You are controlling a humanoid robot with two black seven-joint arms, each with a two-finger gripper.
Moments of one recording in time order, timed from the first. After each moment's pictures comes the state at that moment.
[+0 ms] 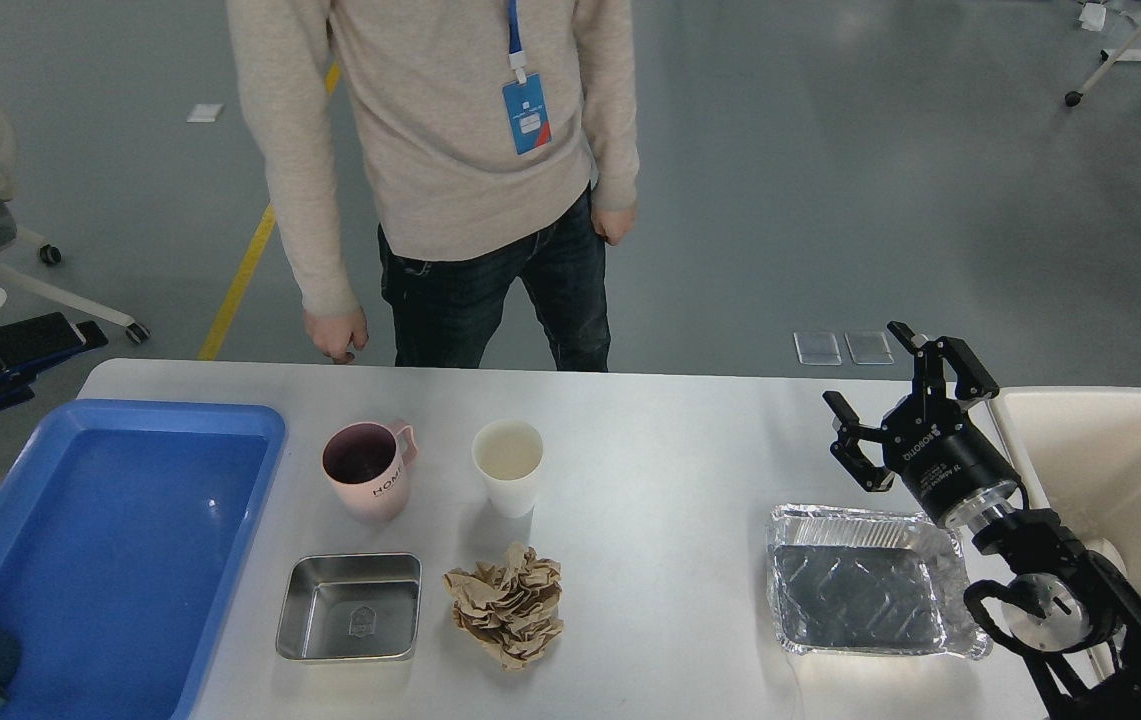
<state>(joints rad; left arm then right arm) -0.06 1.13 -1.26 -1.70 0.99 -0.35 0.27 0.14 -0.22 1.43 1.22 -0.58 0.39 0.09</state>
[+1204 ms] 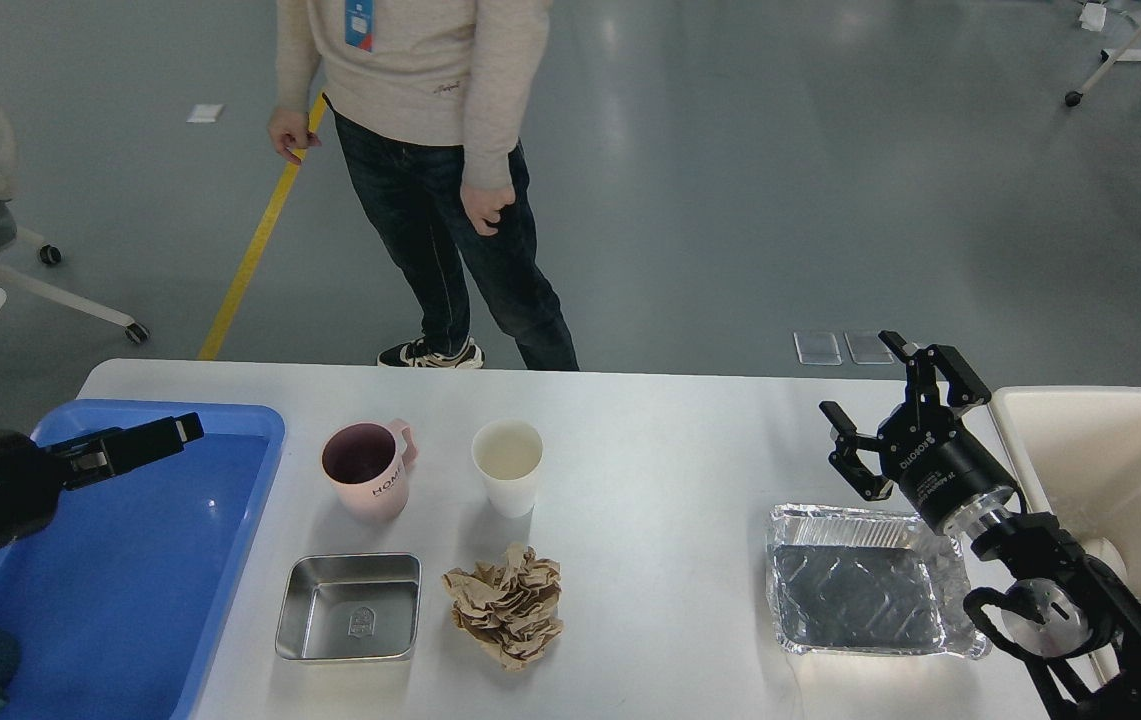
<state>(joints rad) -0.01 0.97 -1.22 -1.75 1.34 -0.41 0.21 0.13 -0.22 1.41 1.22 -0.62 0.39 0.09</state>
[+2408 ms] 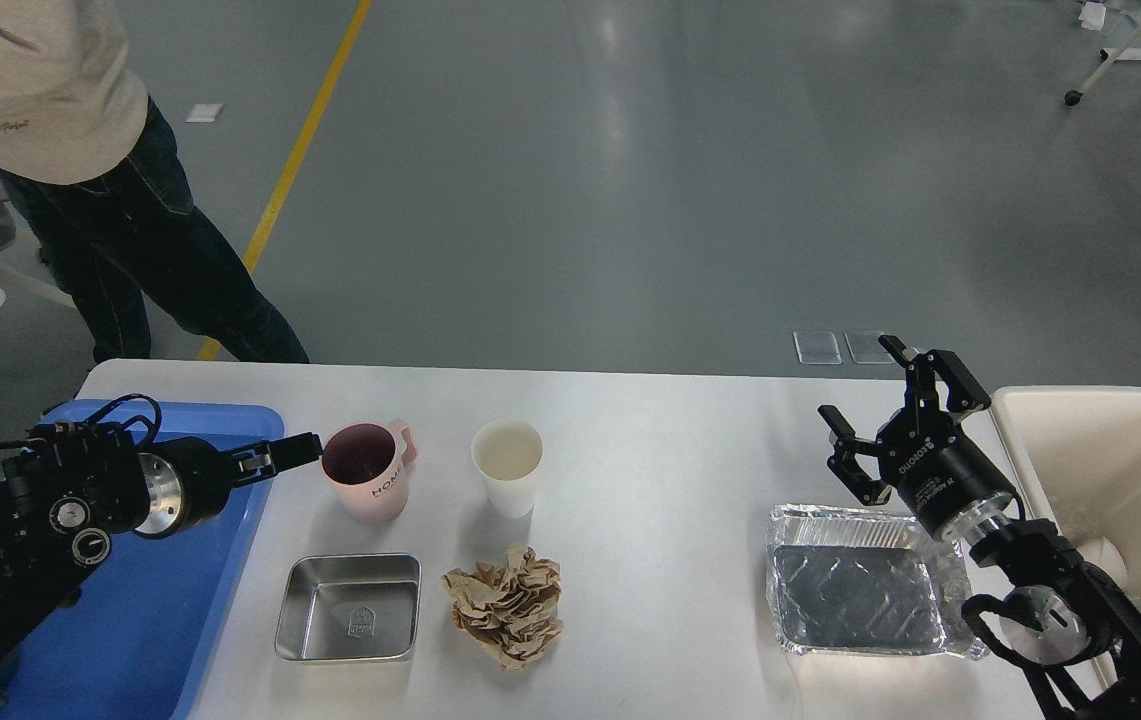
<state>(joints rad) -0.39 0.53 -0.90 -1.29 1.55 -0.45 0.27 0.12 -0.22 1.41 1.22 -0.62 0.39 0.10</state>
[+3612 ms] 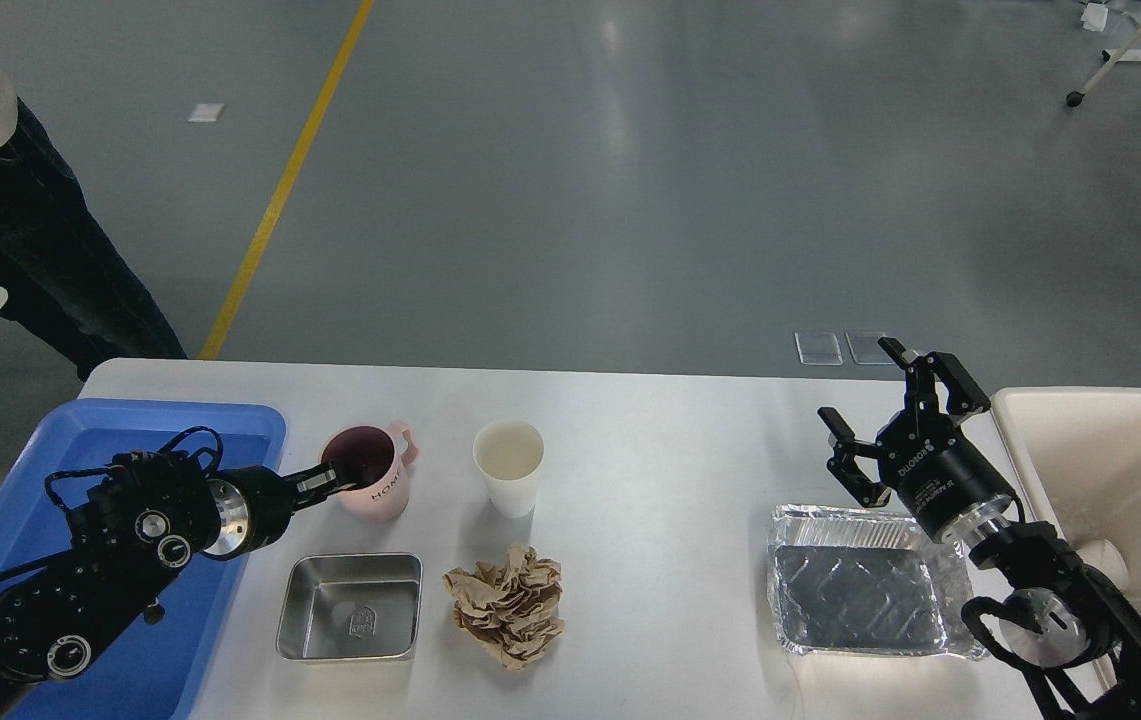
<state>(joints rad) -0.40 0.35 -0.90 -1.11 1.54 -0.43 0.26 0.11 -0.22 1.41 1.23 -0.61 0.39 0.10</state>
